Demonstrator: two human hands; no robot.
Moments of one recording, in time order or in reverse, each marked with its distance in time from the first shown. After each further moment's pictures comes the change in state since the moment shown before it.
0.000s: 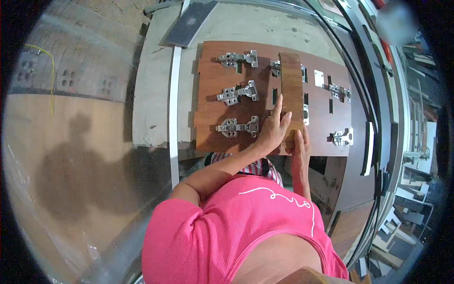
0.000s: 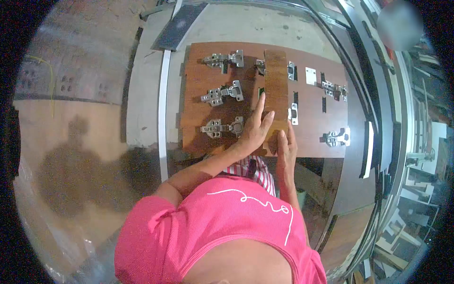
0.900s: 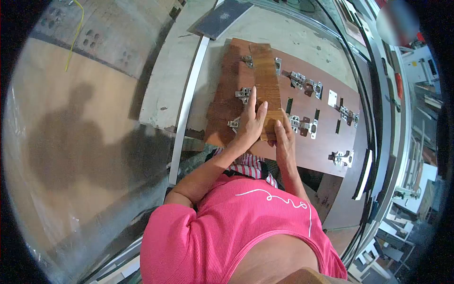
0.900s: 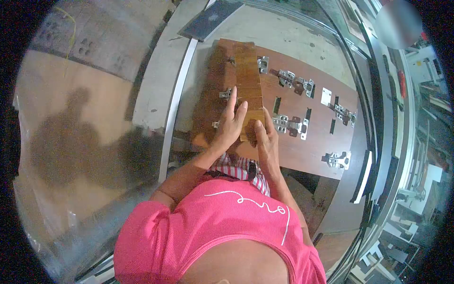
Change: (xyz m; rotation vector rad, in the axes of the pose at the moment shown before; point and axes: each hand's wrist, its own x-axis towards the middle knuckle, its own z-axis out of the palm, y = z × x) left_hand -0.004 0.000 -0.084 0.112 0.252 -0.195; right_hand 0.016 -0.021 0.077 -0.105 -0.315 -0.013
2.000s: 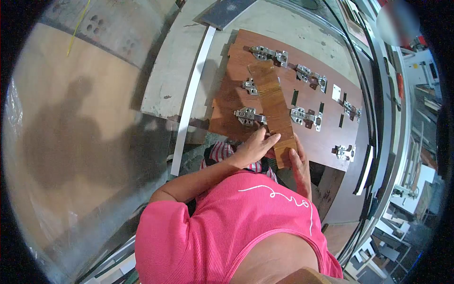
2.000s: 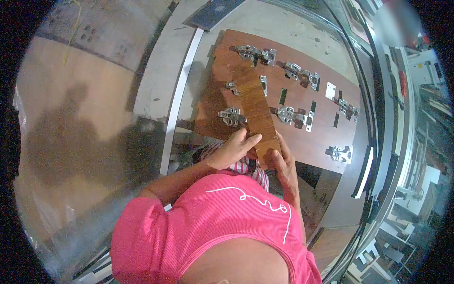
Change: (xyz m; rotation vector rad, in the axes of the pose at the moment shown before) left_hand -0.072 0.015 -0.022 -0.353 -0.486 -0.409; right_hand -0.066 0.020 -0.060 -0.017 -0.217 0.106
